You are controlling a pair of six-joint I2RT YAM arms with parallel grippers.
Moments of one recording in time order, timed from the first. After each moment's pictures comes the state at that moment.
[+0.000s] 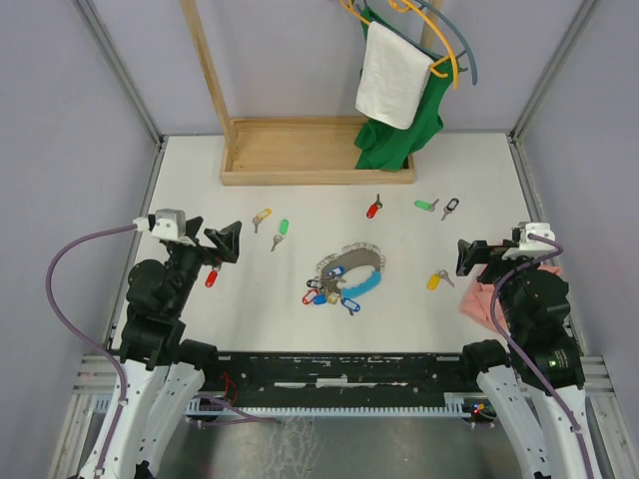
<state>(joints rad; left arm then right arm) -0.23 0.39 0.63 -0.18 0.01 -0.18 0.20 0.30 0.70 -0.53 0.16 0.09</state>
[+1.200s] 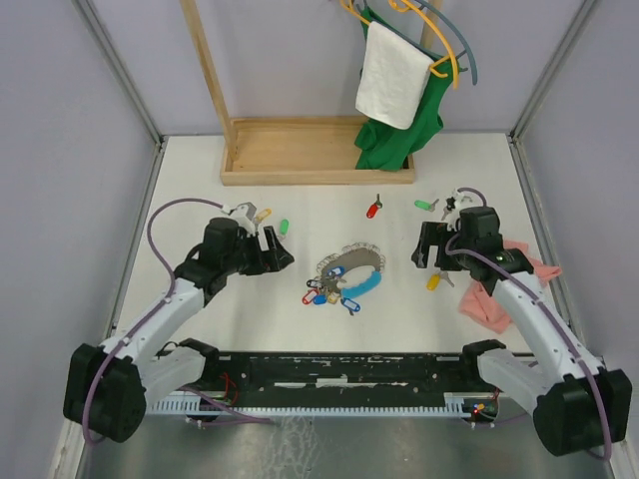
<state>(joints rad) -0.32 0.99 0.59 -0.24 0.27 -0.49 0.20 0.94 0.75 -0.59 -0.10 0.26</state>
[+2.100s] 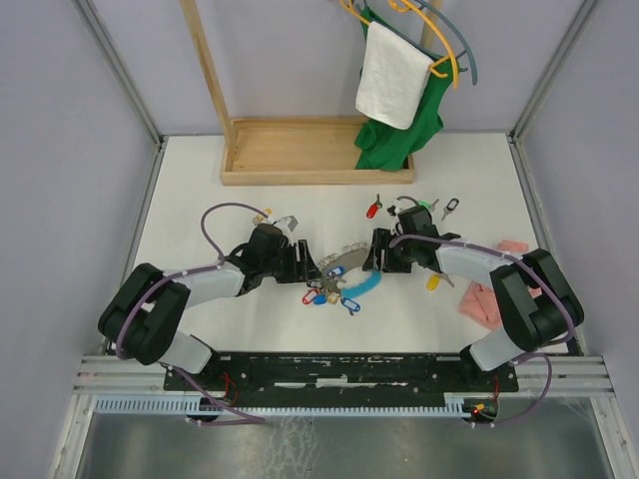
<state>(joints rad) -0.55 1.46 0.57 0.14 0.29 -0.59 0.44 1.54 0.73 -0.14 -0.30 0.49</state>
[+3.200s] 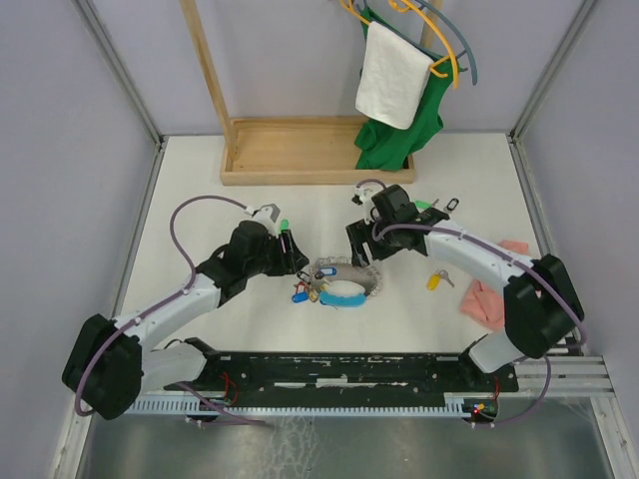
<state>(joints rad) -0.56 1.18 0.63 -0.06 0.11 -0.57 0.62 1.47 1.02 -0.51 -0.18 0.19</state>
